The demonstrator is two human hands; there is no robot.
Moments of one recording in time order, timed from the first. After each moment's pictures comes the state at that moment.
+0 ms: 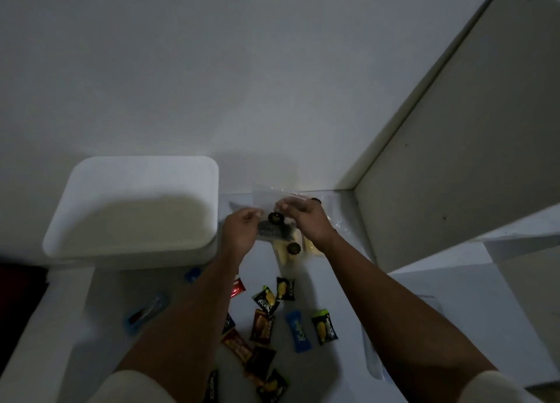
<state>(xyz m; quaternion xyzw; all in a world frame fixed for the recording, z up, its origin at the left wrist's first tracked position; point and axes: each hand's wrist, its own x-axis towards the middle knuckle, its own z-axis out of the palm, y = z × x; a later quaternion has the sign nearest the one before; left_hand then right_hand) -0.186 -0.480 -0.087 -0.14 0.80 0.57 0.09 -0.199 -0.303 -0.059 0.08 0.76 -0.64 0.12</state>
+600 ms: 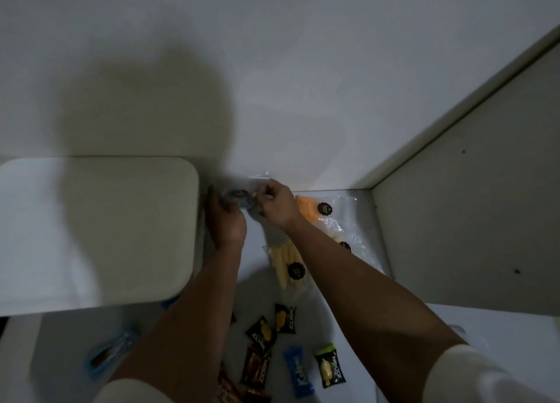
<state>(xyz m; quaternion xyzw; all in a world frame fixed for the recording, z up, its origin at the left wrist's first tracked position) -0.297 -0.468 -0.173 -0.34 0.76 0.55 -0.01 -0.322 -0.347 -0.151 0.08 0.82 -0.55 0.15</state>
